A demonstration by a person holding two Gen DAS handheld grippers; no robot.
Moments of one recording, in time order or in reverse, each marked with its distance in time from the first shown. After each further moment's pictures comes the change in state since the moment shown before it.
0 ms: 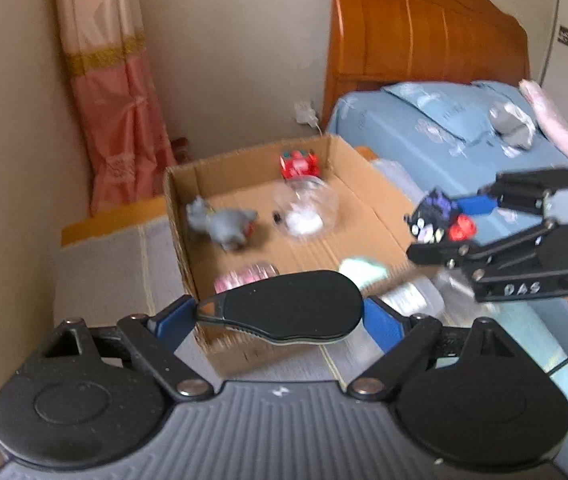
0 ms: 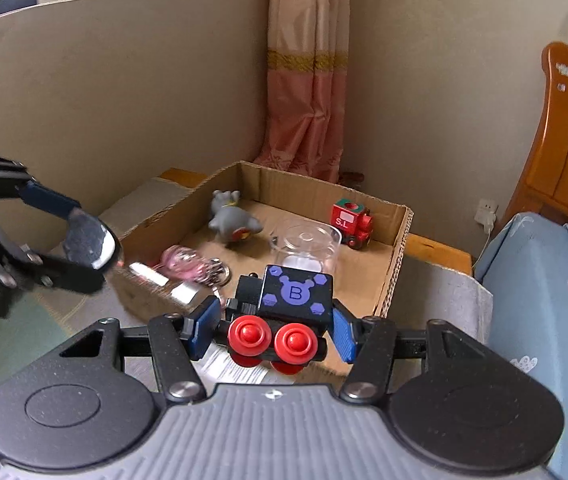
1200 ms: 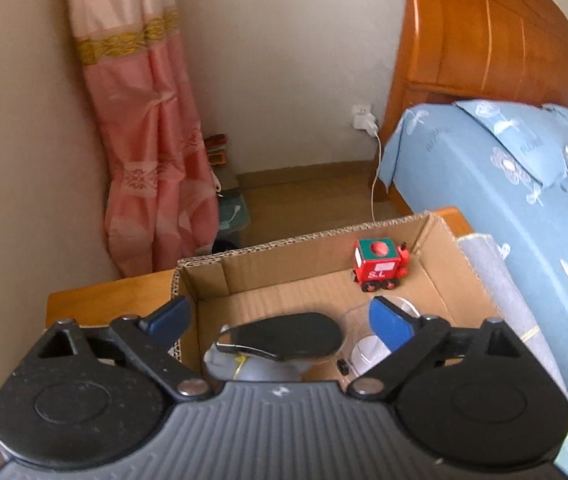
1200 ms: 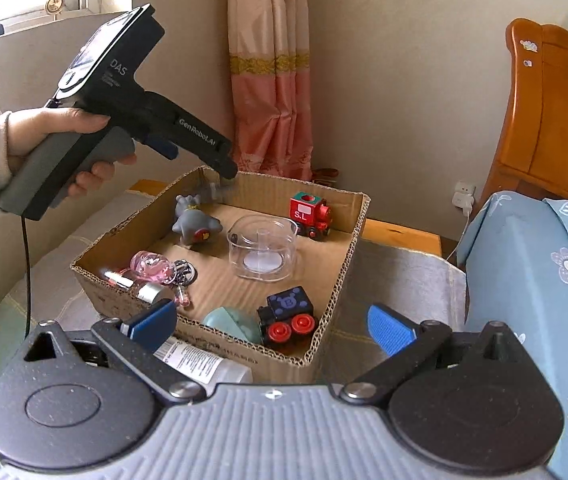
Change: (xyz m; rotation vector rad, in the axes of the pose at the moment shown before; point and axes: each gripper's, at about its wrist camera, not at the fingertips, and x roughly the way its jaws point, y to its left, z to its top) left arm 0.129 0.038 0.113 -0.119 0.065 0.106; right arm -0.020 -0.032 -0.017 0.081 -0.016 -0.034
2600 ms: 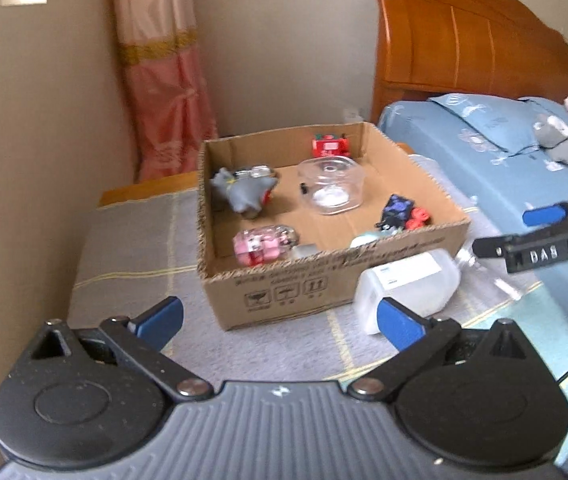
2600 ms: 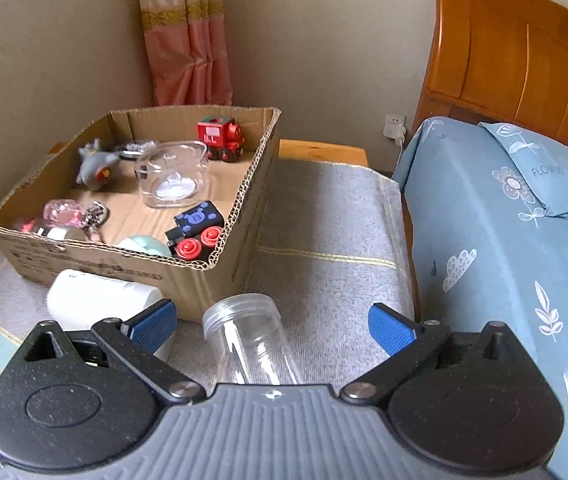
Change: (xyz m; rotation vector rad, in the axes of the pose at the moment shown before) left arm -0.131 -0.039 -0.189 0.032 -0.115 0.064; right arm 0.023 -0.031 -0.047 0.126 0.142 -0.194
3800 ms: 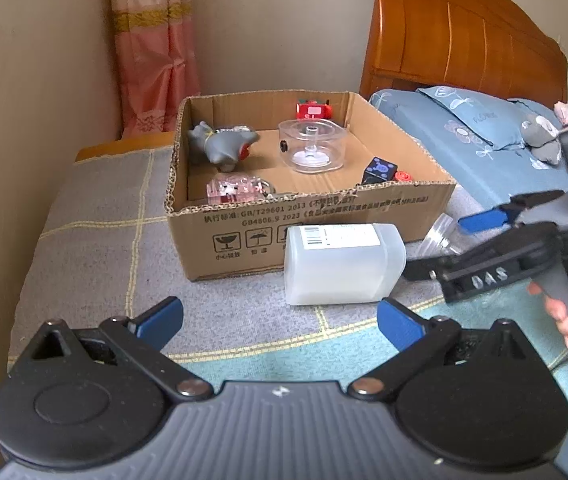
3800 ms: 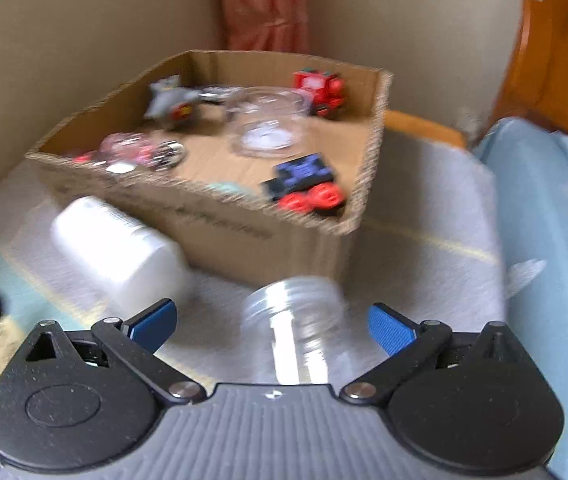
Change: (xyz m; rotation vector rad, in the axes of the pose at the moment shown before) left arm 0.014 -0.003 -0.032 -0.060 0.047 -0.088; right arm 0.029 0.047 -0.013 -0.132 0.087 0.186
